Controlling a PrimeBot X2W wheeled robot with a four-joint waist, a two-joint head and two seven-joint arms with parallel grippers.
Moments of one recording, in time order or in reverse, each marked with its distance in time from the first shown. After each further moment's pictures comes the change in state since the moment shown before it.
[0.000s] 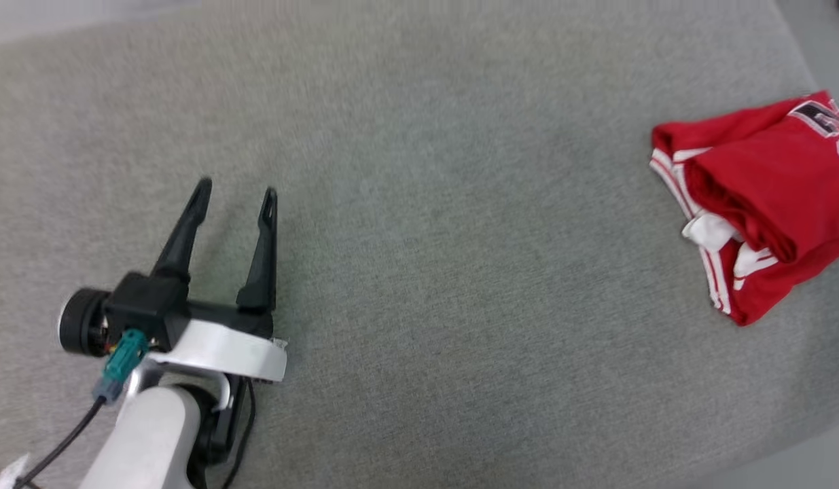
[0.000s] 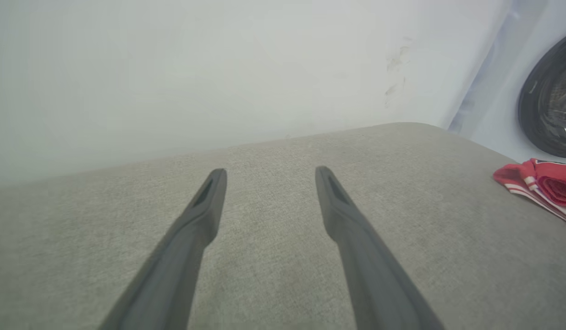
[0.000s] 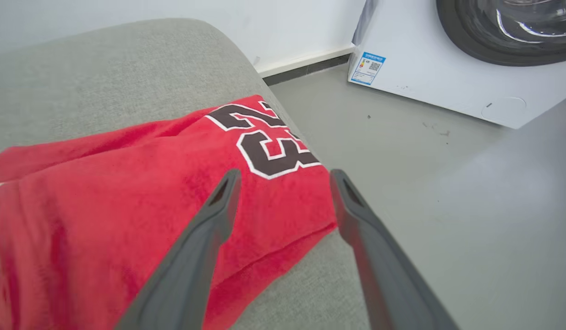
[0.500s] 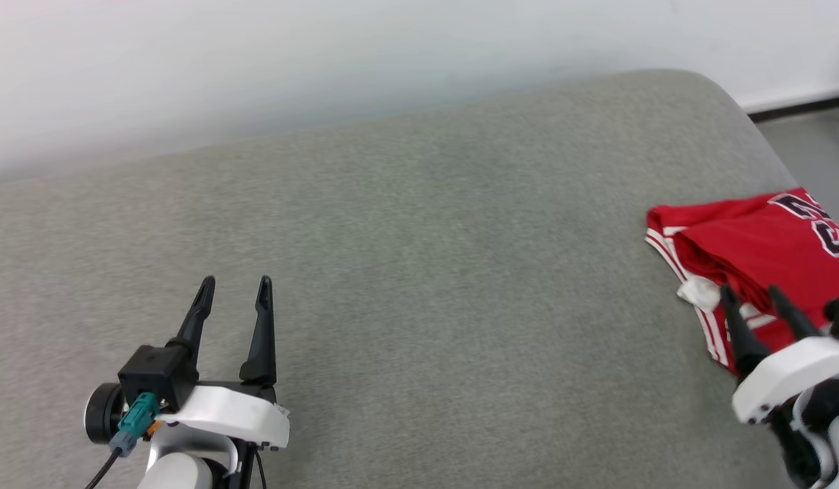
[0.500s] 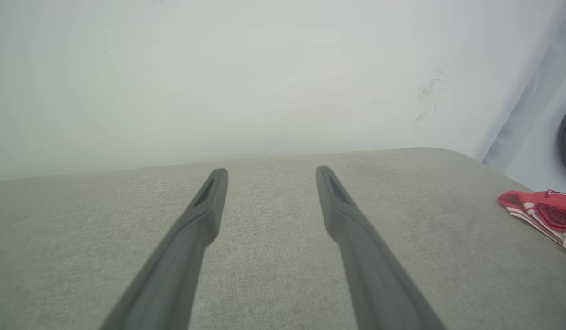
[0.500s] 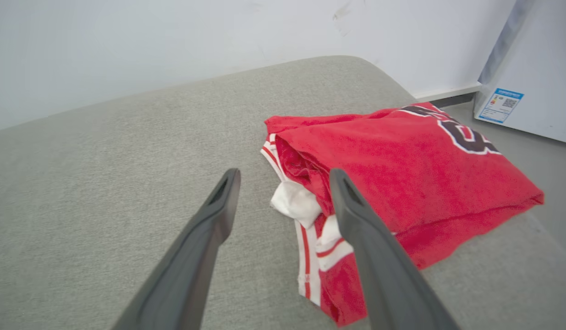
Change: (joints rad) left arm 0.164 -0.057 0.021 0.107 -0.078 0.024 -0.048; right arm 0.414 0.181 0.066 -0.435 -0.035 0.000 -0.024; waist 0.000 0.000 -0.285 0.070
